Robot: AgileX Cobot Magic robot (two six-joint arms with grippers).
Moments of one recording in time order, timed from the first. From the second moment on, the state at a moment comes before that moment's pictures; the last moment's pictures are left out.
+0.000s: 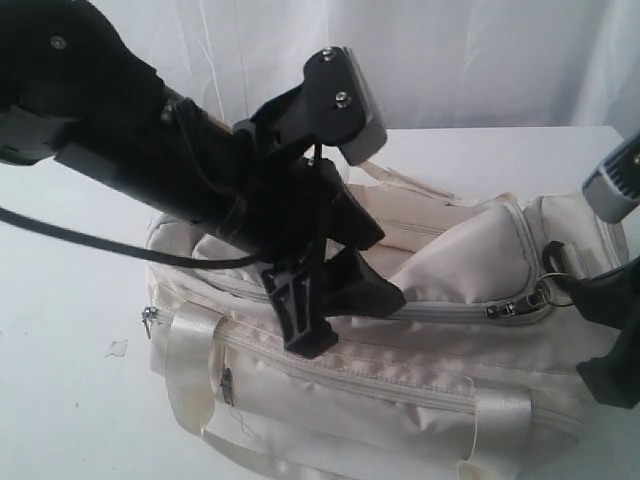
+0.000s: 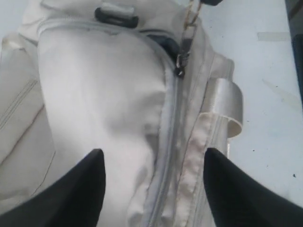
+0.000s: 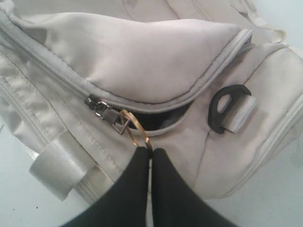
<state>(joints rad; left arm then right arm) -0.68 1.49 -1.17 -0.75 0.68 1.16 0.44 0.83 -0.75 -0.02 0.87 -0.21</state>
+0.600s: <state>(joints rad) -0.78 1.54 -1.17 -0.76 0.62 1.20 0.44 0.83 -0.75 0.01 0.84 -0.21</state>
